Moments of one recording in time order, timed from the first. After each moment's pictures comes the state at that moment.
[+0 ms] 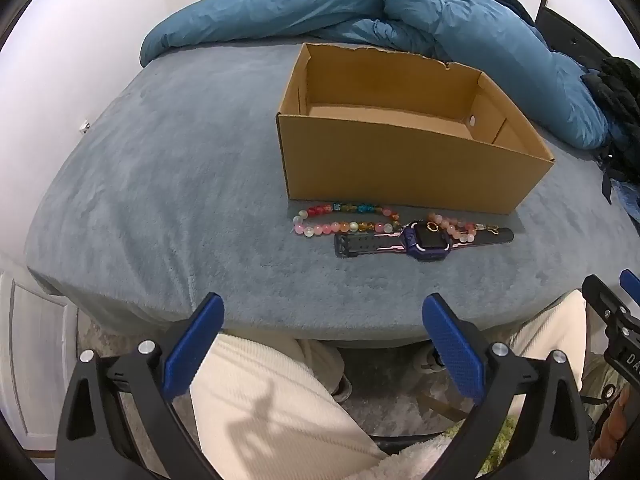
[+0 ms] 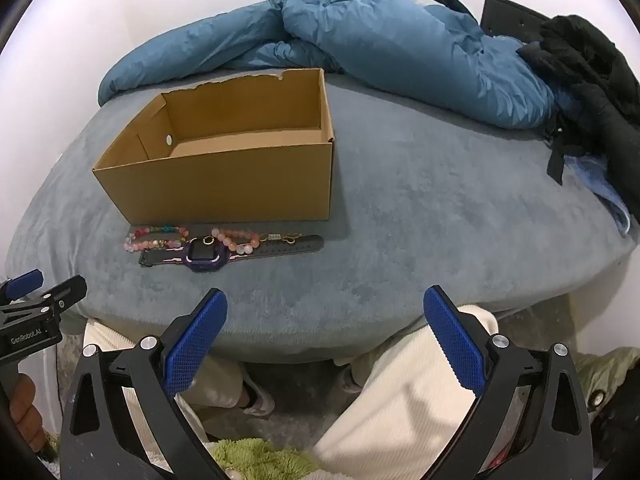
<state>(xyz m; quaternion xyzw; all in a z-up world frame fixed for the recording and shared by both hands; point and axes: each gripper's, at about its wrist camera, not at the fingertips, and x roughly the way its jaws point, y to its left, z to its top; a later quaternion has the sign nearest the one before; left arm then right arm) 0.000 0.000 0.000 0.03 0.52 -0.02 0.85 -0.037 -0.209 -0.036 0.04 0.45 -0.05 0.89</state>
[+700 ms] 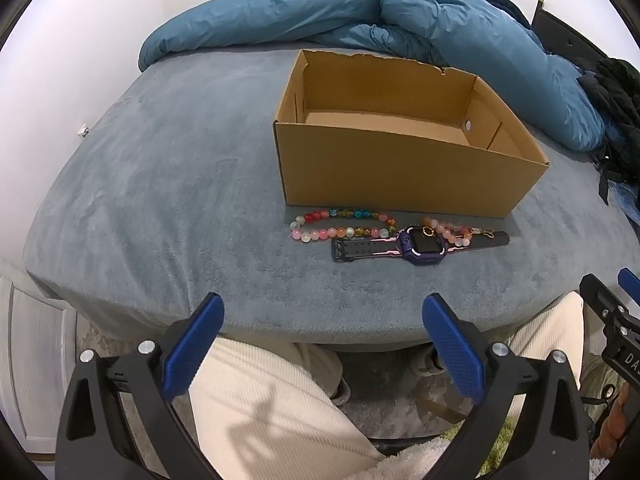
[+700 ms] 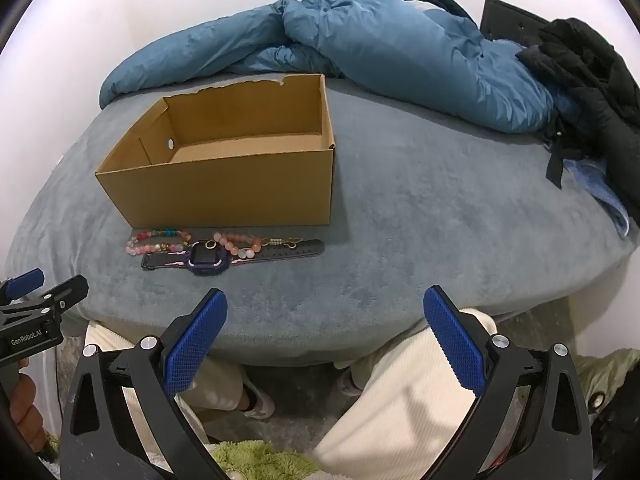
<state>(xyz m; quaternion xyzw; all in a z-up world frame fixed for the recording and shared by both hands) 0.003 -0.008 0.004 0.03 0.52 -0.02 0.85 -0.038 -0.209 -0.032 0.03 0.44 -0.05 0.90</state>
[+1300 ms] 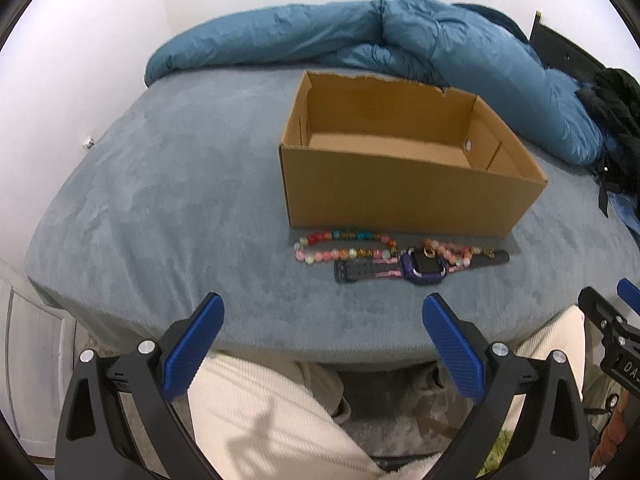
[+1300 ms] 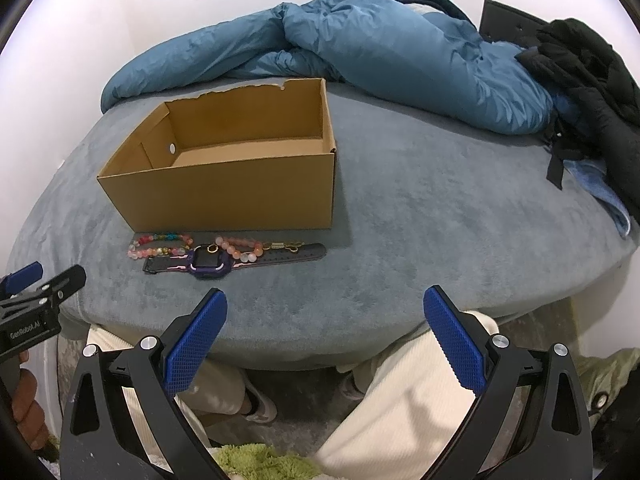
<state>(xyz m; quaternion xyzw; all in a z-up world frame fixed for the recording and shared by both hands) 0.001 -0.007 0.011 0.03 0.48 -0.02 0.88 -0.039 -0.207 -0.033 0.04 0.43 -0.05 0.90</state>
